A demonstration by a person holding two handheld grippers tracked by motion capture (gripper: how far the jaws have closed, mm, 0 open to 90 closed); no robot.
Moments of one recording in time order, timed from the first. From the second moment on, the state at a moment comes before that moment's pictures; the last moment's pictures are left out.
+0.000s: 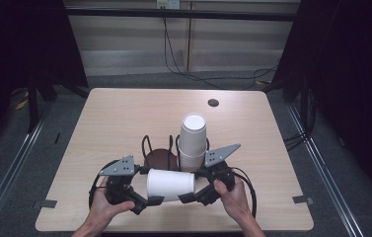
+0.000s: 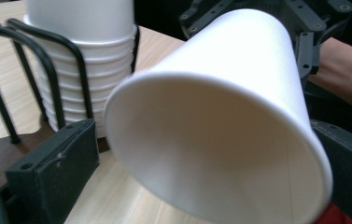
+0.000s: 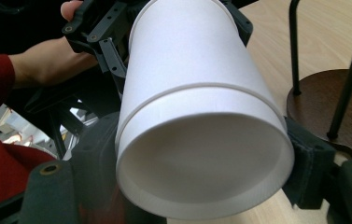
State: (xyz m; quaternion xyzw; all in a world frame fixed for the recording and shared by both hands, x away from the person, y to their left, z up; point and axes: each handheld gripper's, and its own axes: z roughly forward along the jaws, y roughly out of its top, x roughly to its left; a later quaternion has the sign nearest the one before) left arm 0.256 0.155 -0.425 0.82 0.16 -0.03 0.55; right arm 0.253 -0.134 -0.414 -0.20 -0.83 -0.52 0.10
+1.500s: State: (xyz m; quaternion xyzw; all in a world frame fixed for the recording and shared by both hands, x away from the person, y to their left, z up) left arm 0.252 0.162 -0.411 0.83 0.15 -0.04 0.54; right arm 0.254 -0.123 -0.424 -0.21 -0.84 -0.49 0.10
